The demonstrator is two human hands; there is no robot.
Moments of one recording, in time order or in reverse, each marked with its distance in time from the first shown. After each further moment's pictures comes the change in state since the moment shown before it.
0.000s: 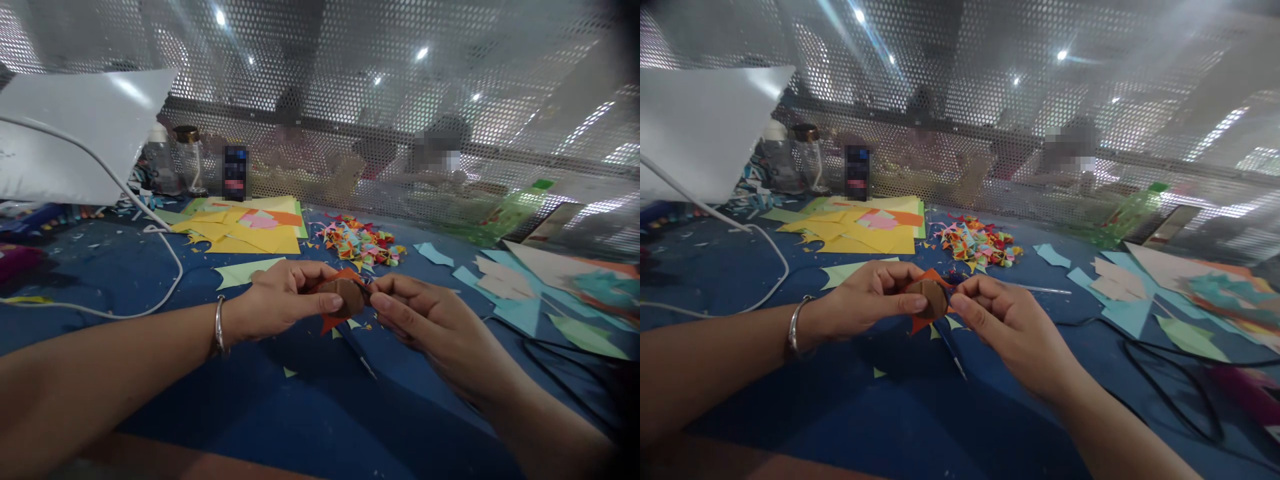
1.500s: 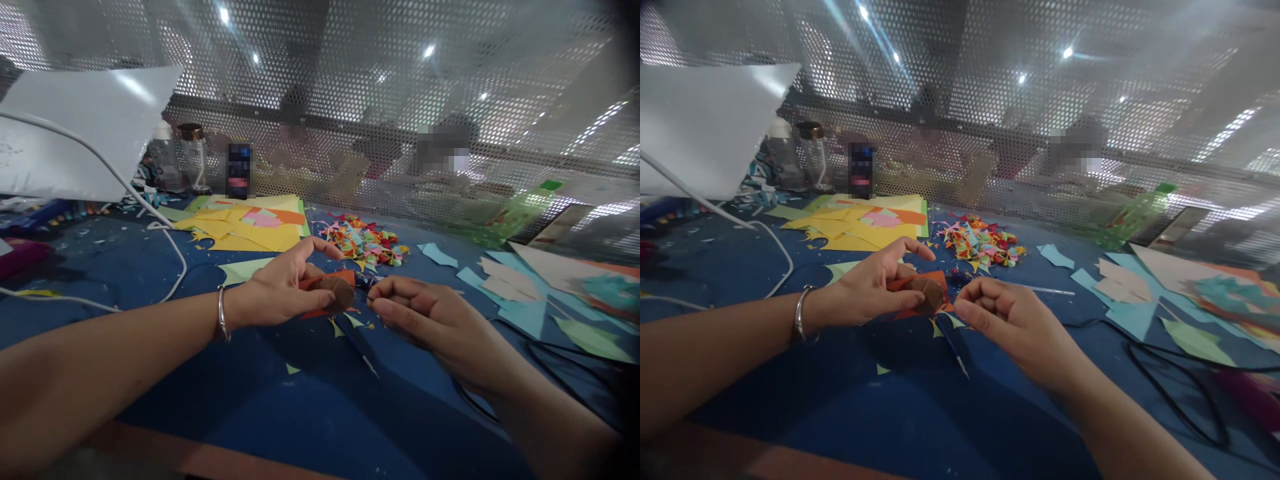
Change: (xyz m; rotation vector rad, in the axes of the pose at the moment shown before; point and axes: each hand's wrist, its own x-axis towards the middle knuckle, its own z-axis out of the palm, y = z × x) left_hand 0.000 0.006 -0.013 0.258 -0.045 -0.003; right_hand 0.003 -0.007 -0.006 -0.143 -0.041 0.015
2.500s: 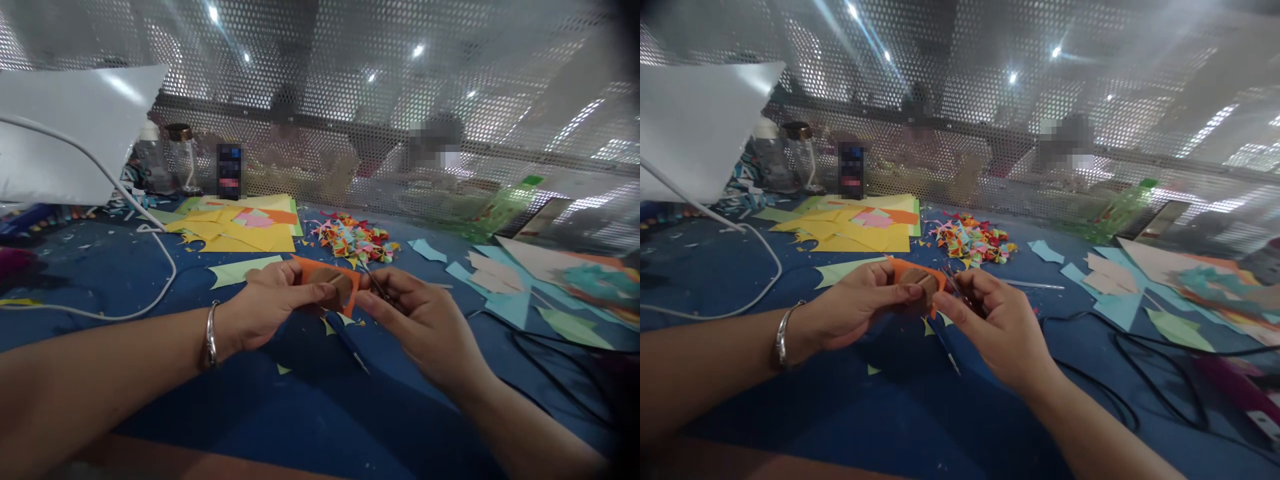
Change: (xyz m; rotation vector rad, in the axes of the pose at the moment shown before) left_hand 0.001 0.002 0.028 -0.496 0.225 -0.182; right_hand 0.000 -0.003 0.018 0.012 0.289 -0.158
